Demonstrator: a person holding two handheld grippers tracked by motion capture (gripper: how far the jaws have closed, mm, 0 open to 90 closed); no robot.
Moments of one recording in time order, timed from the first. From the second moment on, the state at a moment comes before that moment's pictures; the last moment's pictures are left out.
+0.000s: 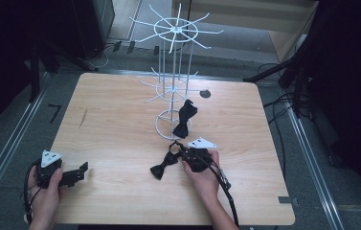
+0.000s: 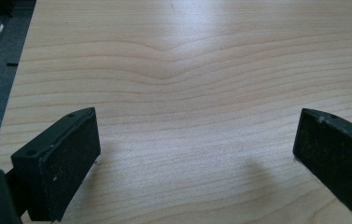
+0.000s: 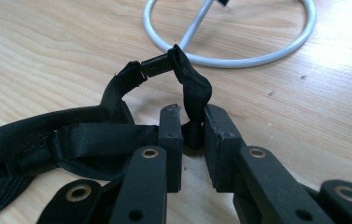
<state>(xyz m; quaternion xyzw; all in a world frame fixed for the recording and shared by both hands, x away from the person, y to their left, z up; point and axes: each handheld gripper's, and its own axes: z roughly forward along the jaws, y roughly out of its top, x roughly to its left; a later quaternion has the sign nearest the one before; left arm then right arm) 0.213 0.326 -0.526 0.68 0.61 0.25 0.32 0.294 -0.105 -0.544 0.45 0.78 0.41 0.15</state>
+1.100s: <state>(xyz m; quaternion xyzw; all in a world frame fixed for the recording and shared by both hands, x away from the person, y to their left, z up) 0.213 0.326 -0.526 0.68 0.61 0.26 0.32 0.258 -0.087 -0.492 0.37 0.76 0.50 0.18</state>
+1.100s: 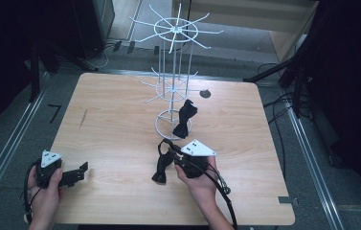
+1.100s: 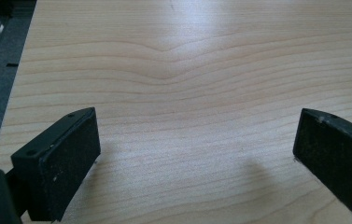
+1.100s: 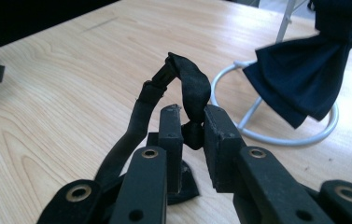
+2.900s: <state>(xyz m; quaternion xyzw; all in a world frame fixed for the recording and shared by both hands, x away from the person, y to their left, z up) 0.208 0.317 -0.522 0.66 0.56 0.31 0.38 0.255 -0.096 -0.418 0.35 0.72 0.56 0.23</state>
